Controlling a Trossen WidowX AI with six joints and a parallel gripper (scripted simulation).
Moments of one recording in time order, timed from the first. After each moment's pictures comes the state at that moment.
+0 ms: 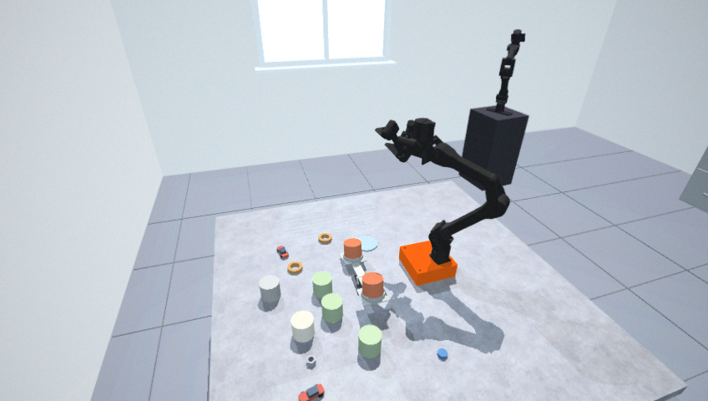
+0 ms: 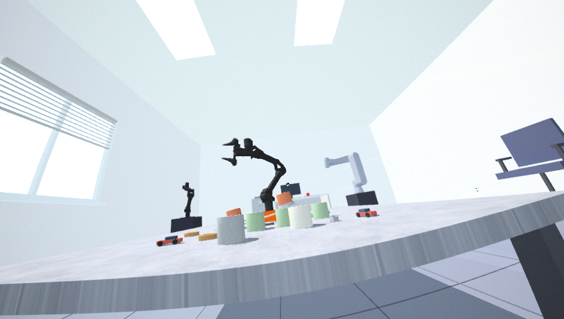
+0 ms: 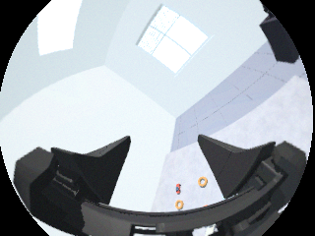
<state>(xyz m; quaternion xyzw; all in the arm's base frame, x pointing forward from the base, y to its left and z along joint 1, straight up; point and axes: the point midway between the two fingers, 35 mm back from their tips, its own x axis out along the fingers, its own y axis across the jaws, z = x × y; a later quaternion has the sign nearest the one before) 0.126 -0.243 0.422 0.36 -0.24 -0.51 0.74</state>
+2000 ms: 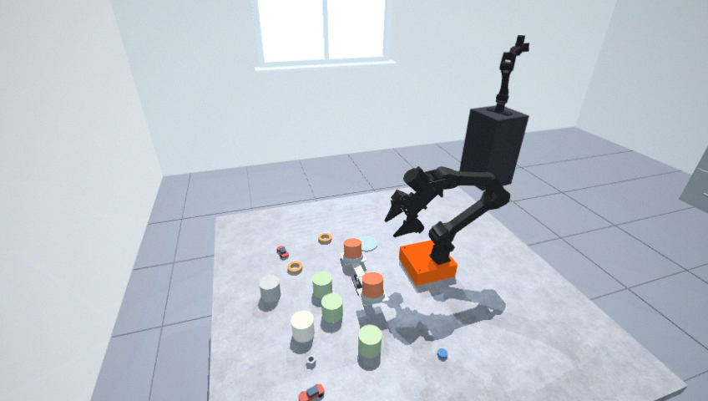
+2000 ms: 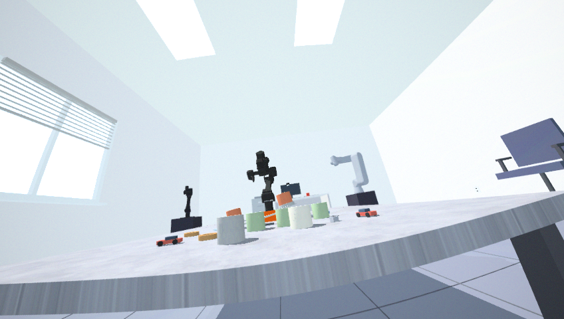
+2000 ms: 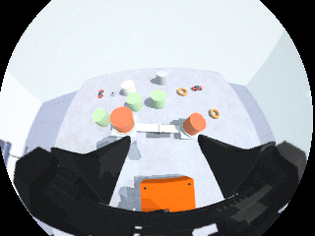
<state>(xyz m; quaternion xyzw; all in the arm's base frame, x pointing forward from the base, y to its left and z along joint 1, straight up) 0.192 -0.030 0.204 0.03 0.38 -0.07 0.92</state>
